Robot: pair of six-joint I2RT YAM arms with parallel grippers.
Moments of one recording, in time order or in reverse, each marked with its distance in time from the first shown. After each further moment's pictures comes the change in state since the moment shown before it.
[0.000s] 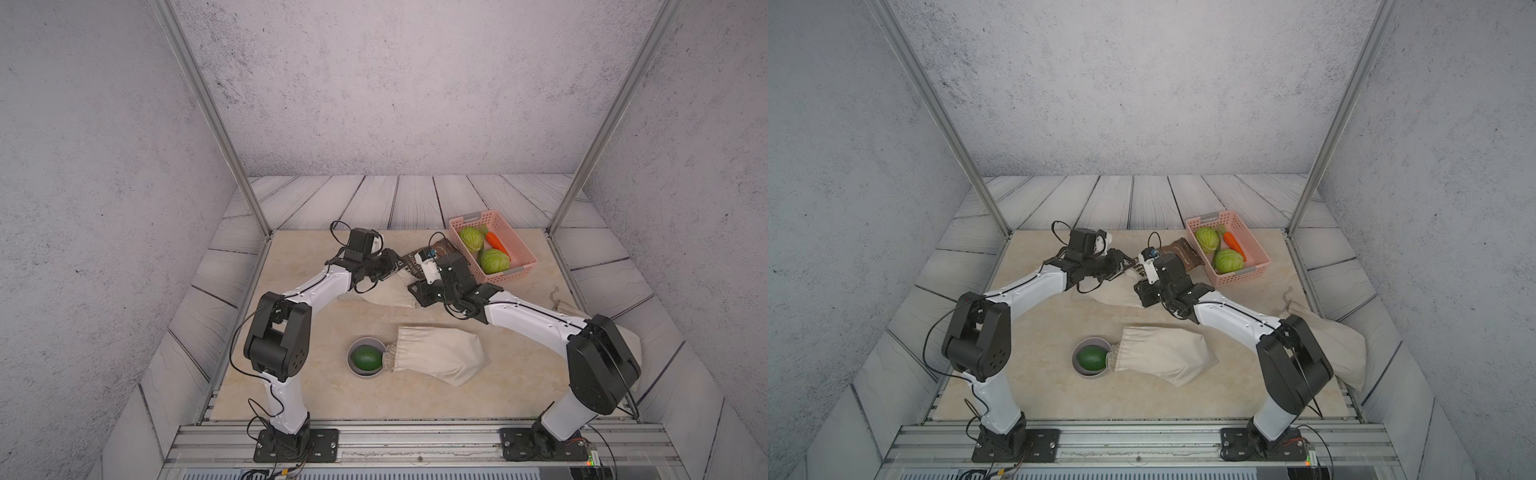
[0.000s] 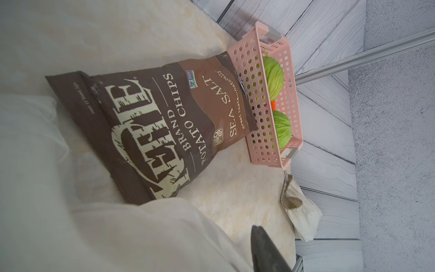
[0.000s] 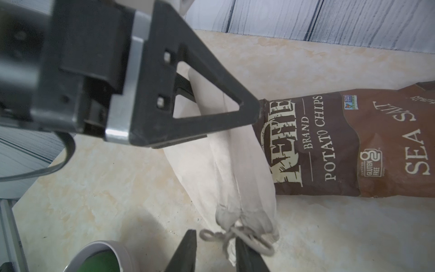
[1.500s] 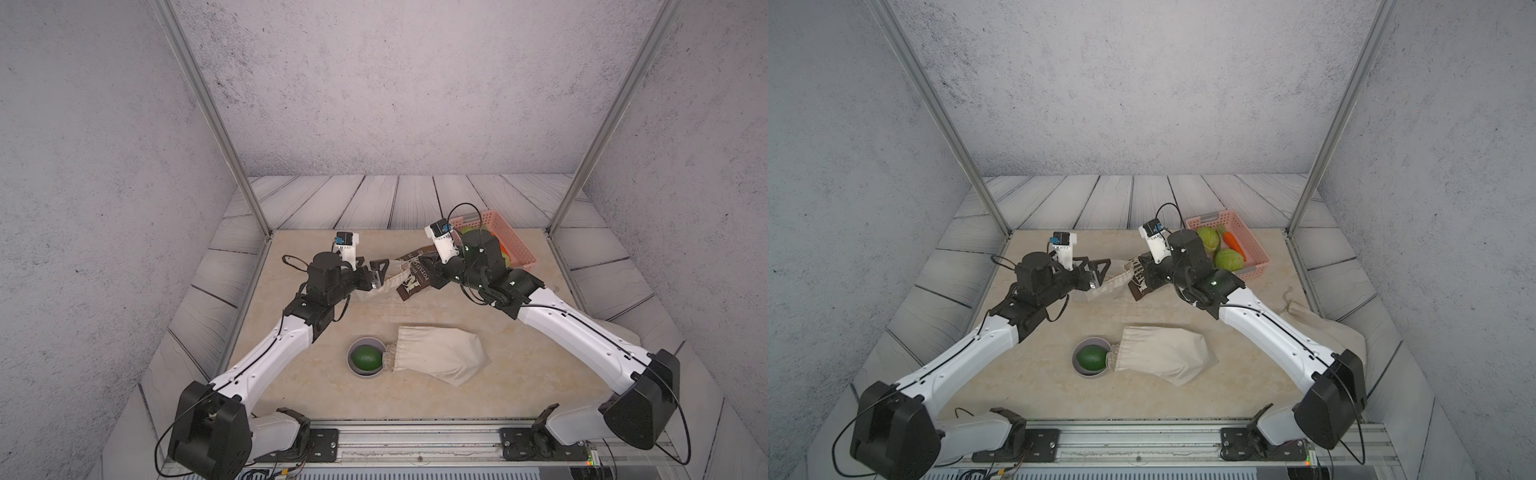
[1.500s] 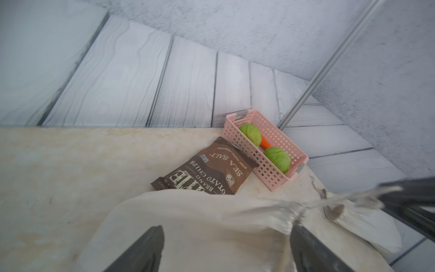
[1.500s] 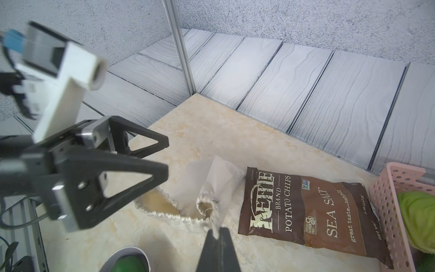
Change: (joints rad) left arm -0.031 -0.638 -0.497 0.294 -0.275 0.488; right arm 0.004 -0.214 0.195 -0.193 0.016 -0.182
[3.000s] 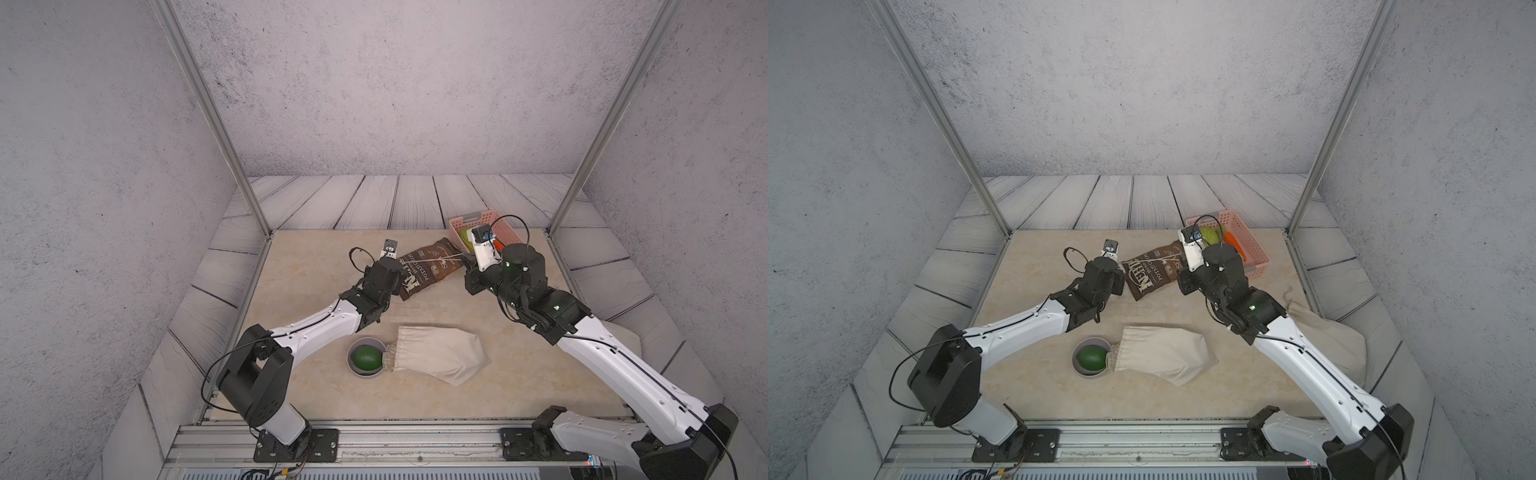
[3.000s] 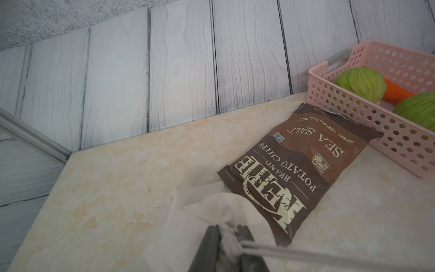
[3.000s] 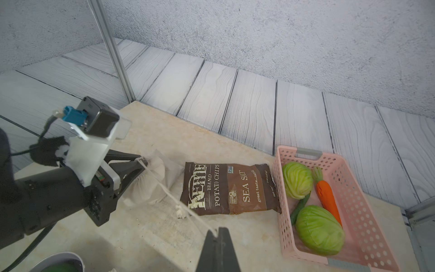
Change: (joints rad) left arm -0.256 0.377 0.221 -0.156 -0.750 0.166; right arm -0.090 -0.292 -0.177 -0.066 0.268 -0.081
